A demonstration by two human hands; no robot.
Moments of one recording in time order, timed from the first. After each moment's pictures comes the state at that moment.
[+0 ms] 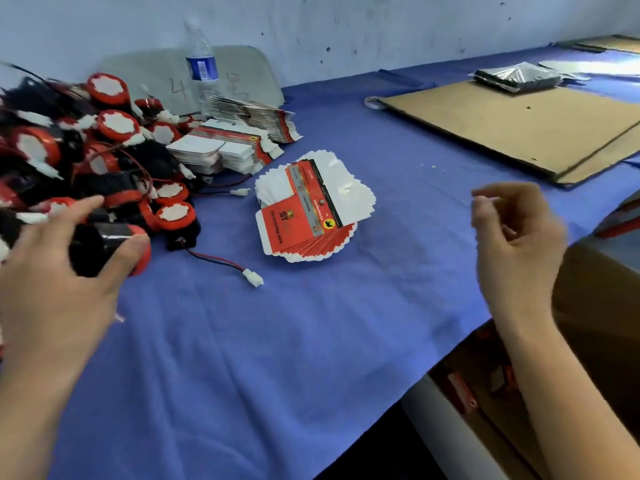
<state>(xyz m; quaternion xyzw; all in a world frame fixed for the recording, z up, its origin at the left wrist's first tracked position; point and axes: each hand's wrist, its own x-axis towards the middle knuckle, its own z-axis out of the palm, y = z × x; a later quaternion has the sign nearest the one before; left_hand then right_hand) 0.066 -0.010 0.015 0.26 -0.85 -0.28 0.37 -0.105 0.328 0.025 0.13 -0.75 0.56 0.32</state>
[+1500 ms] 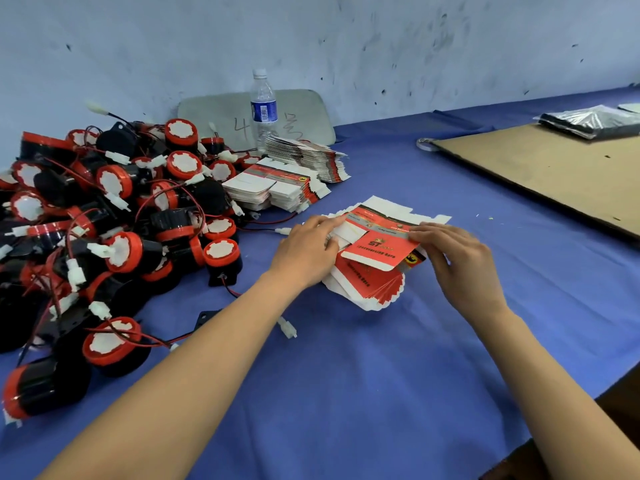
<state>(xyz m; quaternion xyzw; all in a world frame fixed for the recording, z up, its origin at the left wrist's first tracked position) -0.133 0.044 -0.003 0.15 -0.95 -0.23 0.11 -0.212 0.264 -0.011 0.44 -0.77 0.35 0.29</state>
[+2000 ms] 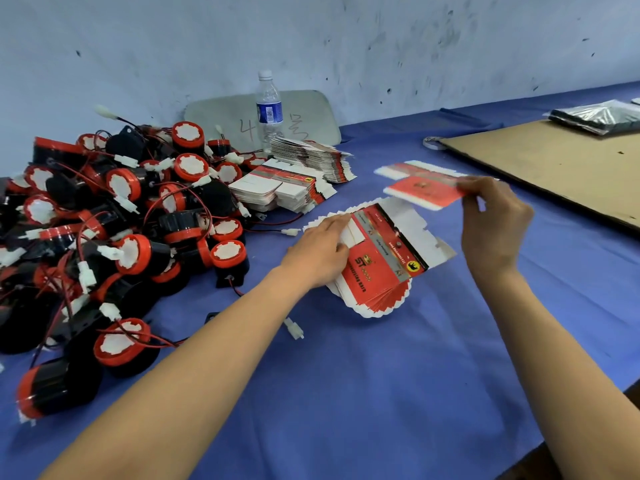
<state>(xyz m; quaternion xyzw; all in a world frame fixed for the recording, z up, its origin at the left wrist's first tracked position) -0.137 0.043 0.000 0.12 -0.97 -0.23 0.04 -0.248 0.244 0.018 0.25 -0.75 0.47 0.40</state>
